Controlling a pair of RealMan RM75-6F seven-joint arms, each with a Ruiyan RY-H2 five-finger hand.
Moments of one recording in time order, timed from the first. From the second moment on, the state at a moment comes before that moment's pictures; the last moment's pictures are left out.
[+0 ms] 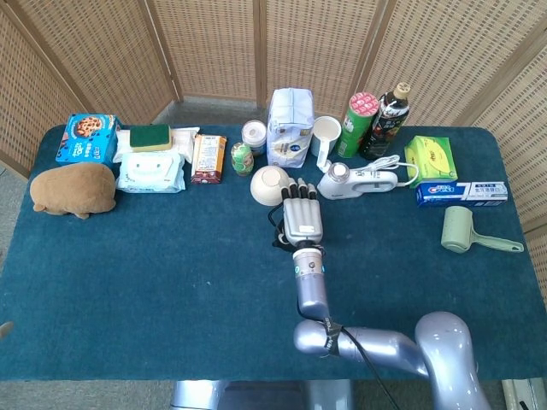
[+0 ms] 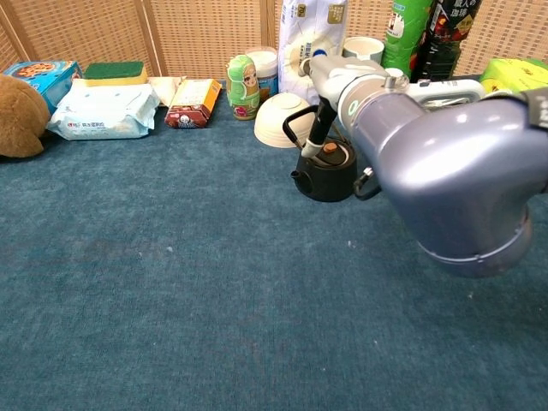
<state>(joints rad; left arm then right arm) 0.02 -0.77 0.04 -1.89 1.52 1.49 -0.11 1.08 -1.96 0.44 -1.29 -0.51 1.29 -0.85</state>
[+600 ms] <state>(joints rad) 0.01 -0.77 0.03 -1.88 1.51 1.49 -0.12 1.08 -1.96 0.48 -1.28 -0.53 1.30 -0.86</state>
